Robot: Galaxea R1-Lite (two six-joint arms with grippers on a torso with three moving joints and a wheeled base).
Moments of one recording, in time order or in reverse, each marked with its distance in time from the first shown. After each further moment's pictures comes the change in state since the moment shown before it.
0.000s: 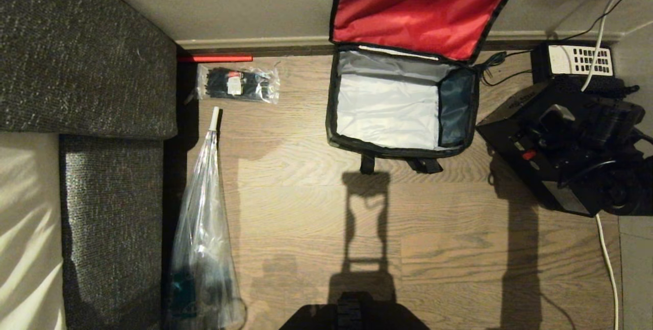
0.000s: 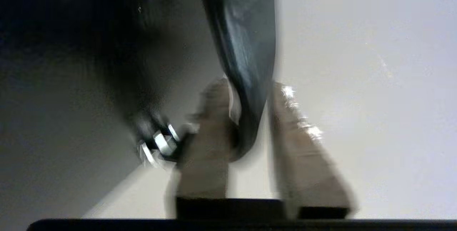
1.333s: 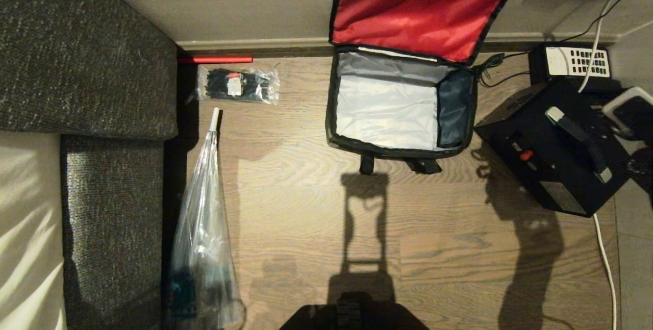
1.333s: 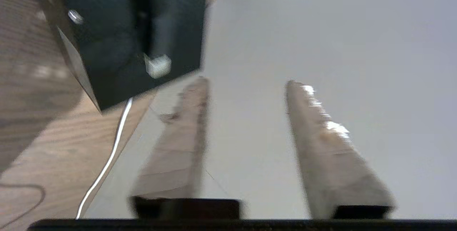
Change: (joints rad) left arm -0.001 0.000 0.000 0.000 0.000 0.000; right arm 0.181 -0.695 0.300 0.483 0.165 0.231
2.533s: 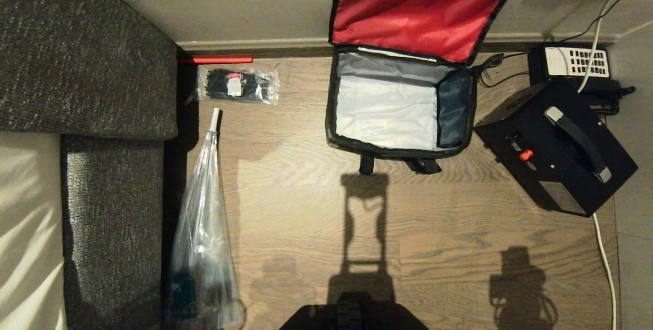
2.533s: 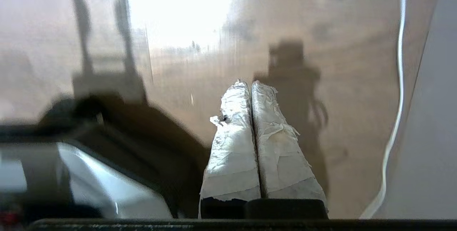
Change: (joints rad) left arm 0.001 0.000 0.000 0.000 0.000 0.000; right arm -0.064 -1.153 0.609 0.608 0.726 0.953
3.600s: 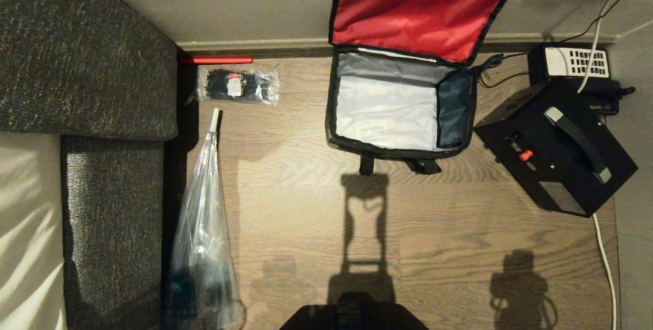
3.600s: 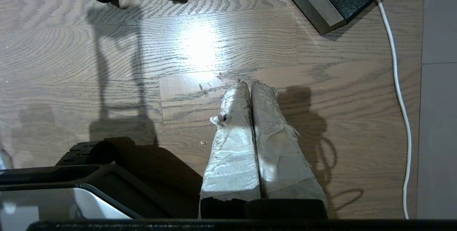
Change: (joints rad) left arm 0.000 0.000 0.000 0.000 0.000 0.000; right arm 0.004 -0.102 0.027 -0.064 -0.004 0.052
